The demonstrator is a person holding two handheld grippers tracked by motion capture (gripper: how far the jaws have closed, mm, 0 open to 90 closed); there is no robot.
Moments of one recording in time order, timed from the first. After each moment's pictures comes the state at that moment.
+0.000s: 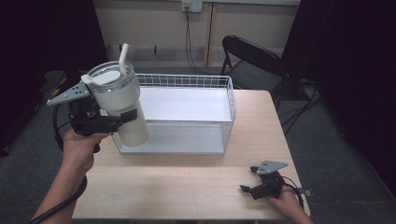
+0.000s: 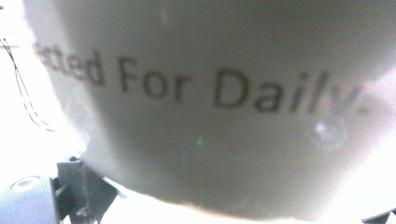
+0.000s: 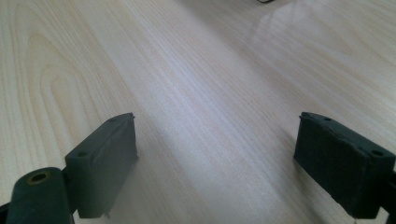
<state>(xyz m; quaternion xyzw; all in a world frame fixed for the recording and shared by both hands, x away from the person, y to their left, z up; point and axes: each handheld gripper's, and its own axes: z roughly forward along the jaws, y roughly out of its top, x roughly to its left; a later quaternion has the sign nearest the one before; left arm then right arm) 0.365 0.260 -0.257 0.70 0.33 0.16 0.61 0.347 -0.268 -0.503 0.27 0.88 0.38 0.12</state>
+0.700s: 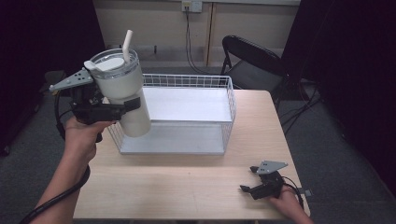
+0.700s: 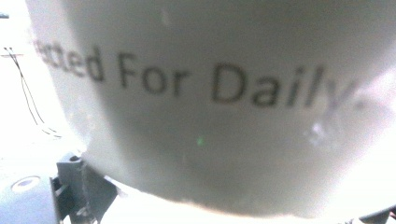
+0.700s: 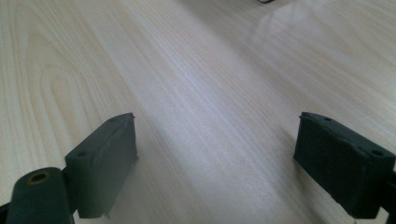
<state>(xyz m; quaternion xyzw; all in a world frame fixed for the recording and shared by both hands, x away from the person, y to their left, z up) 0.380 0.251 -0.234 0.70 0.33 0.18 0.61 0.347 -0.268 -0.503 0.27 0.87 0.38 0.12</state>
